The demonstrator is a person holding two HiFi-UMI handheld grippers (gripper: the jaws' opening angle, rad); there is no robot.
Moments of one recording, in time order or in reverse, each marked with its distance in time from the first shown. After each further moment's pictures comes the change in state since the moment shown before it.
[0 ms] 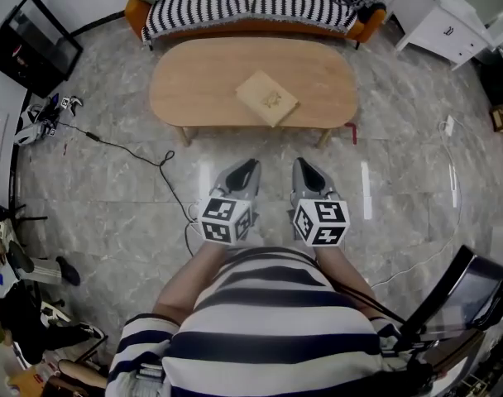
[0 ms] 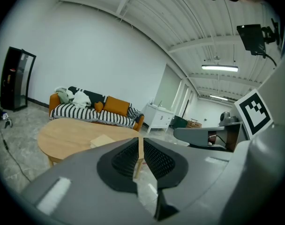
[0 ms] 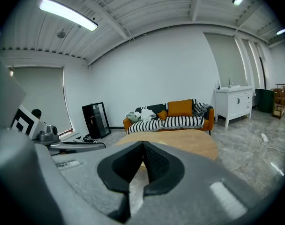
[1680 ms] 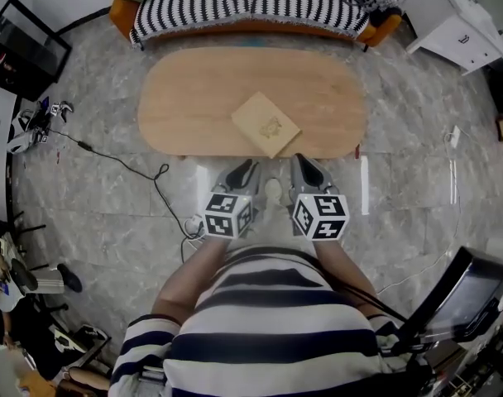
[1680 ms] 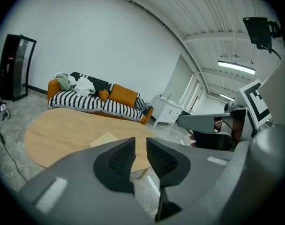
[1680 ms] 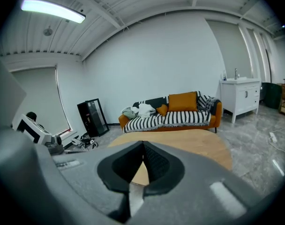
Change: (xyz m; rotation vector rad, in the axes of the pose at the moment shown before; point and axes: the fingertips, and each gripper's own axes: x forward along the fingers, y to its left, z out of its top) left arm 0.149 0.092 0.021 -0.089 0.129 0.050; right arm 0.161 -0.065 0.044 0.029 0.088 0.024
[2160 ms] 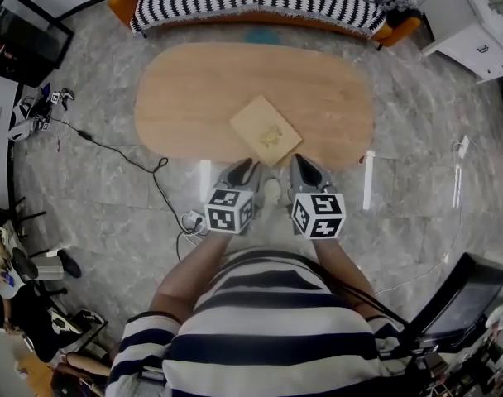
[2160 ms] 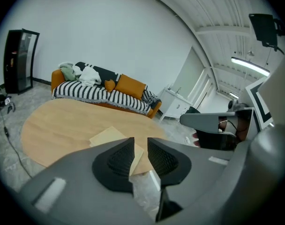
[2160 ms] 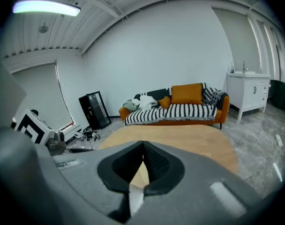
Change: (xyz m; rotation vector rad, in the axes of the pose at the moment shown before) left arm 0.067 0.027 -0.006 -0.071 0.107 0.075; right arm 0.063 -0.038 -0.005 -0.018 0.110 0.053
